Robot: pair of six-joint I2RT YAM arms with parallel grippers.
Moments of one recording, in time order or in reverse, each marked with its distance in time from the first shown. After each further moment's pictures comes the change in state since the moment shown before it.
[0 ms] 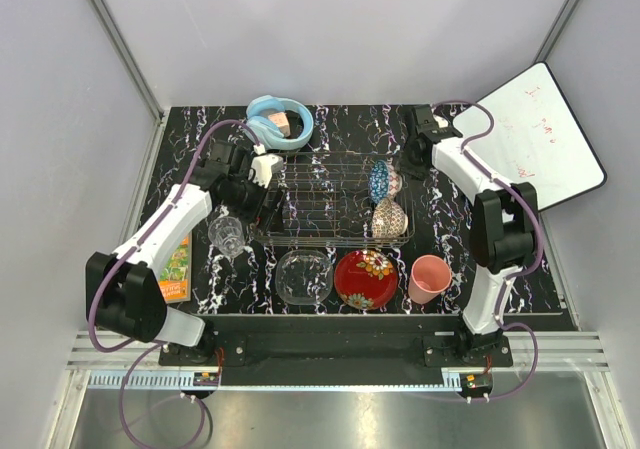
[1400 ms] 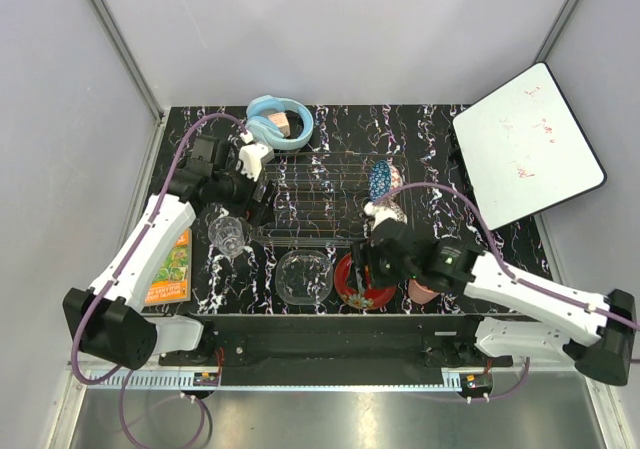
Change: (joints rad) left arm 0.000 -0.143 0.072 -0.058 -0.084 0.035; right arm 0.755 -0.882 -0.636 -0.013 -0.150 0.097
